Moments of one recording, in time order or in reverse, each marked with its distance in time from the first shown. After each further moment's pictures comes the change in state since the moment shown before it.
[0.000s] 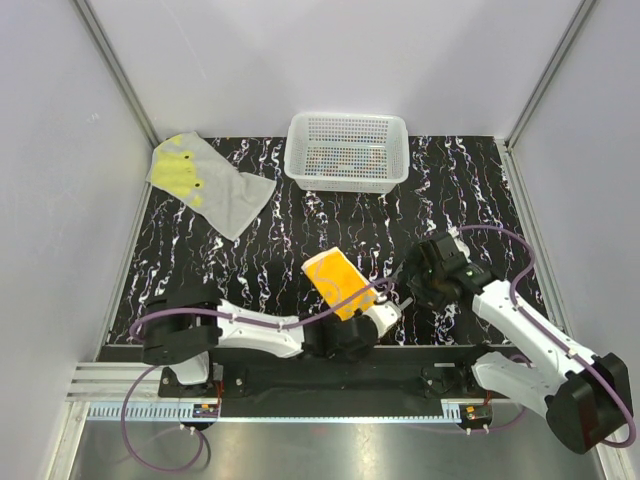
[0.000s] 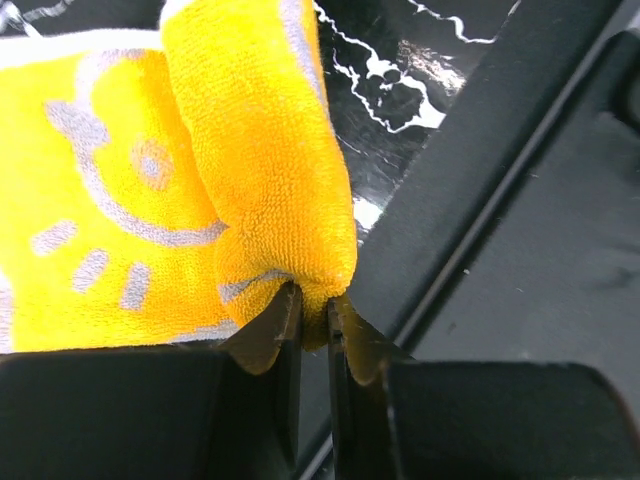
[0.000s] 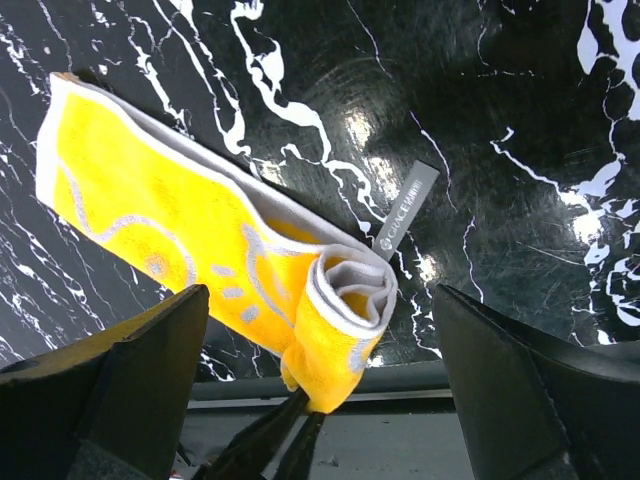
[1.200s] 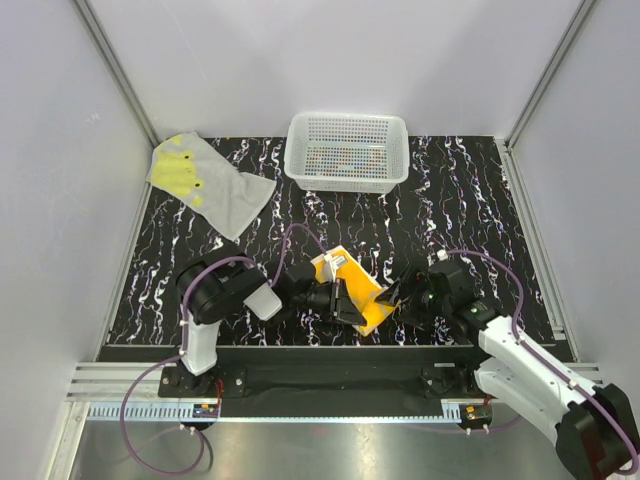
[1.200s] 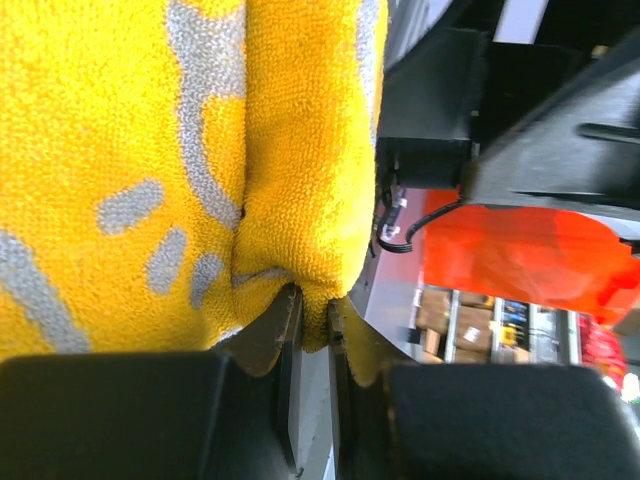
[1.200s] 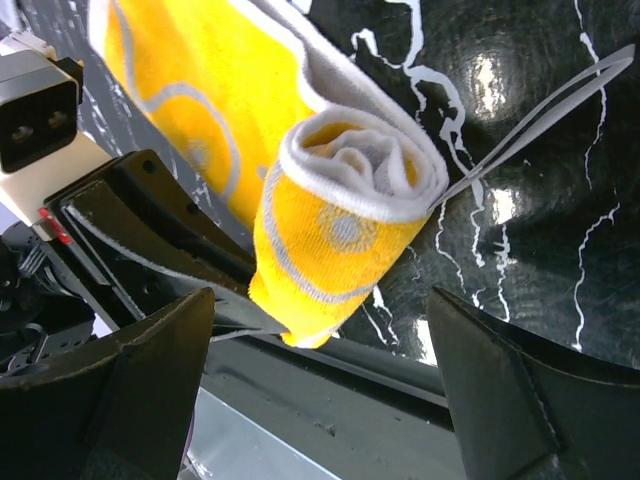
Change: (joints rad) left arm 0.574 0.245 -0.320 0.993 1.023 -0.774; right arm -0.003 -0.228 -0.335 0.338 -0.307 -0.024
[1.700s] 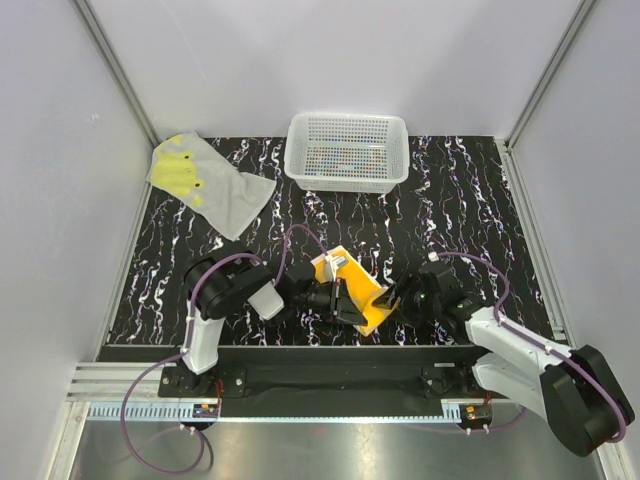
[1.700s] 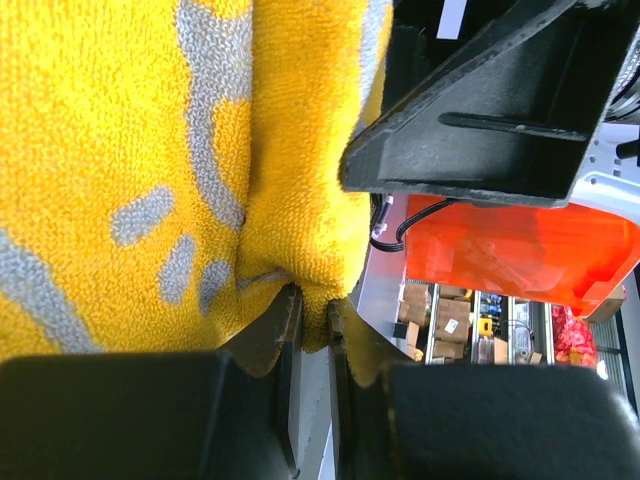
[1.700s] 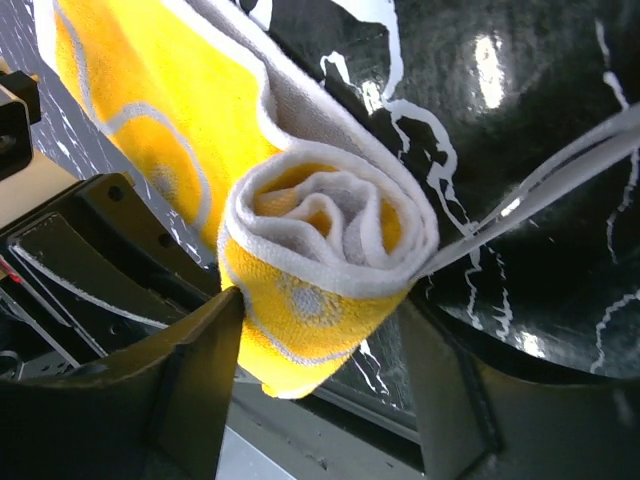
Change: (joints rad) left arm 0.010 0.074 0.008 0.106 0.044 -0.059; right arm 0.008 0.206 -0.072 0.244 -0.016 0.023
